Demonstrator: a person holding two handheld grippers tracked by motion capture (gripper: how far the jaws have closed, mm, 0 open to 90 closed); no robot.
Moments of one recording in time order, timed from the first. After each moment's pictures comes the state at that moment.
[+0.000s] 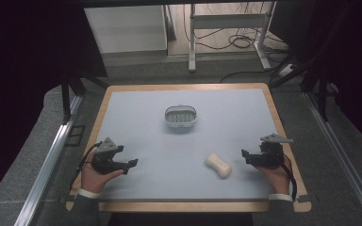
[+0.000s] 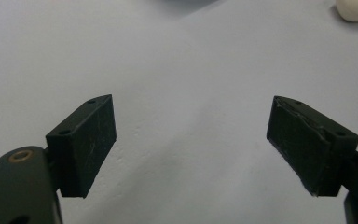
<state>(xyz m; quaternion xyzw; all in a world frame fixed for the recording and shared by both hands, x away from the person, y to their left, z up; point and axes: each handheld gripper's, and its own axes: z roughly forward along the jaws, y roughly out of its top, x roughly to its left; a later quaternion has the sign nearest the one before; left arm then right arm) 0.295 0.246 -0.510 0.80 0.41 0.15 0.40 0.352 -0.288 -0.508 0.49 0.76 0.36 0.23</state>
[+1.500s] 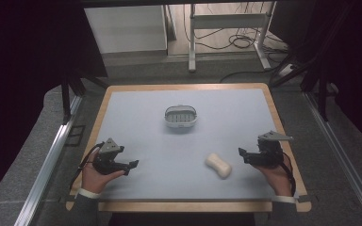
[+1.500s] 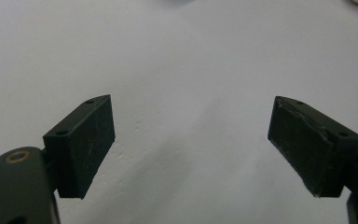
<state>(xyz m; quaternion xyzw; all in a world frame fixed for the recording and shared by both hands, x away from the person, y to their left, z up) 0.297 0.245 -0.515 0.81 0.40 0.15 0.39 0.339 -0.270 -0.477 0.46 0.77 0.37 0.22</state>
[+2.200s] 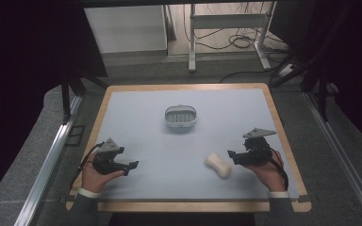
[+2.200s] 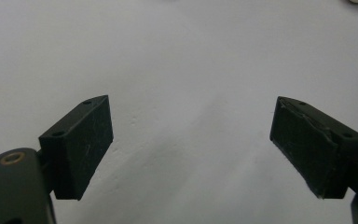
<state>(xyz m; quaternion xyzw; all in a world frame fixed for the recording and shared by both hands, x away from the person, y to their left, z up) 0.300 0.247 -0.518 0.82 0.40 0.13 0.39 0.343 -0.235 -0.466 0.41 0.83 0.33 0.19</state>
